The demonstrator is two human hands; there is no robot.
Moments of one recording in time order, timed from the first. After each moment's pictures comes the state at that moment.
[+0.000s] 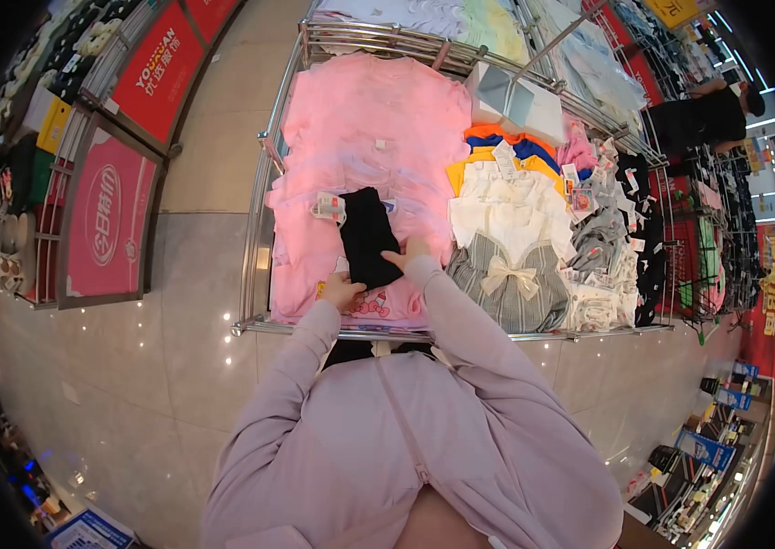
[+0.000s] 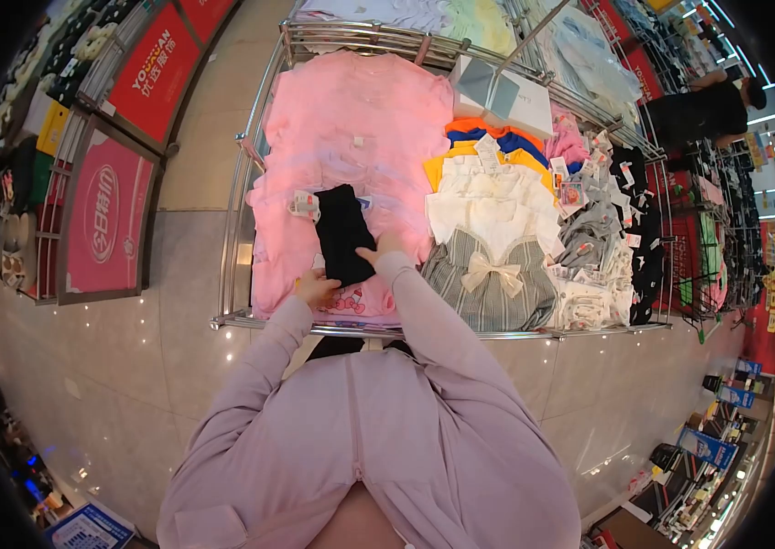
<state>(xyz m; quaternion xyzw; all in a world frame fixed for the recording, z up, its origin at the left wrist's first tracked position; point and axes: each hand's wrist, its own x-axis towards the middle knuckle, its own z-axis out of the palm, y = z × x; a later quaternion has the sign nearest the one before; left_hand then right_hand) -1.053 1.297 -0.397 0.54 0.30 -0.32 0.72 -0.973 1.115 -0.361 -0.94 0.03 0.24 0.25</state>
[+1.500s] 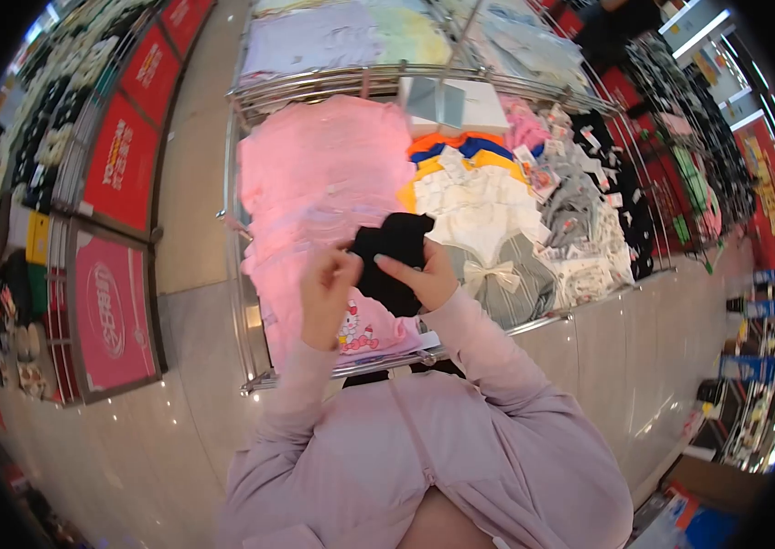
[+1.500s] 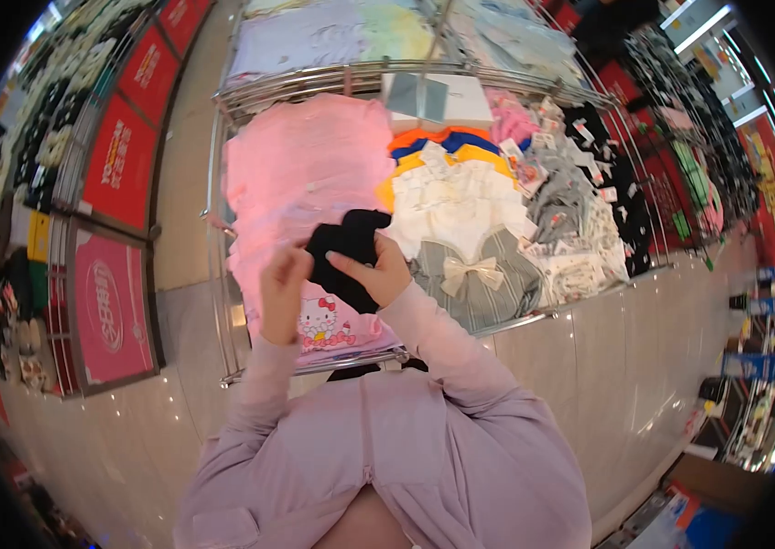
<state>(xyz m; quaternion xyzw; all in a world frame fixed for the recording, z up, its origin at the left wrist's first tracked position) -0.994 1.262 -0.180 0.66 -0.05 -0.02 0.75 -1.003 1.103 -0.130 -0.55 0.05 0.05 0.83</state>
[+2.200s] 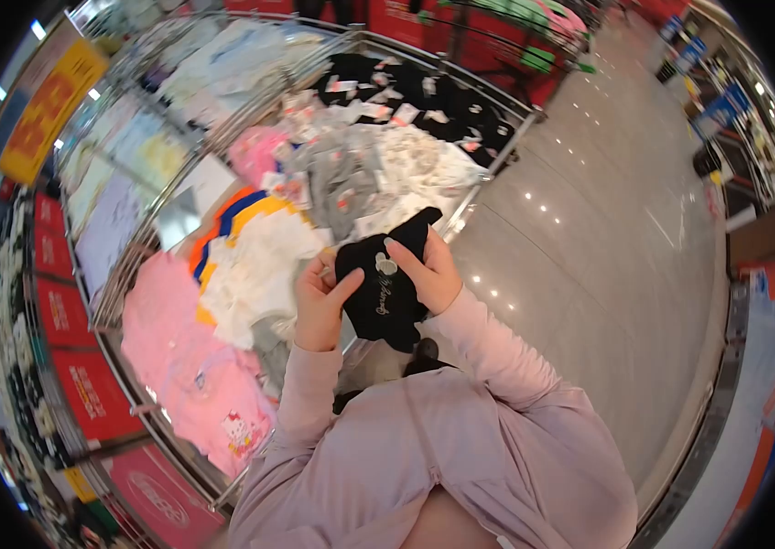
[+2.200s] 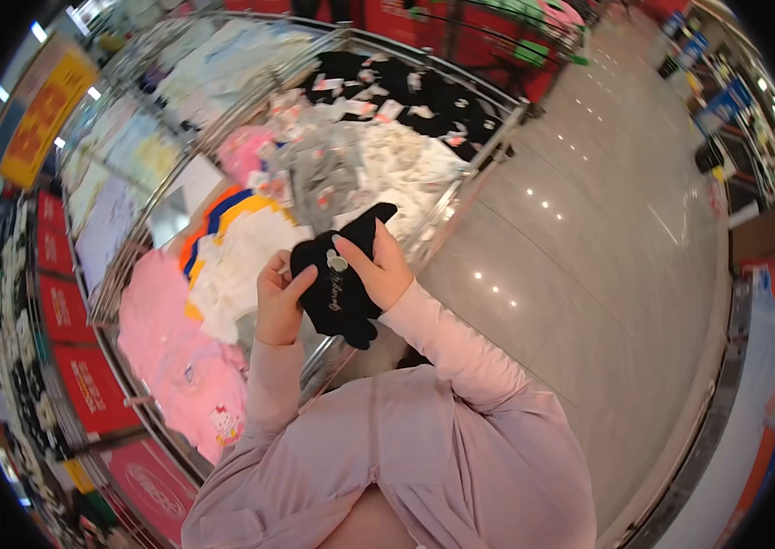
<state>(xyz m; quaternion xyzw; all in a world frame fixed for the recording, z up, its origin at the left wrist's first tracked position) -1.094 0.823 -0.126 0.47 -0.19 -0.37 0.78 -1.196 0.699 -0.109 -0.53 0.14 -0.30 0.78</state>
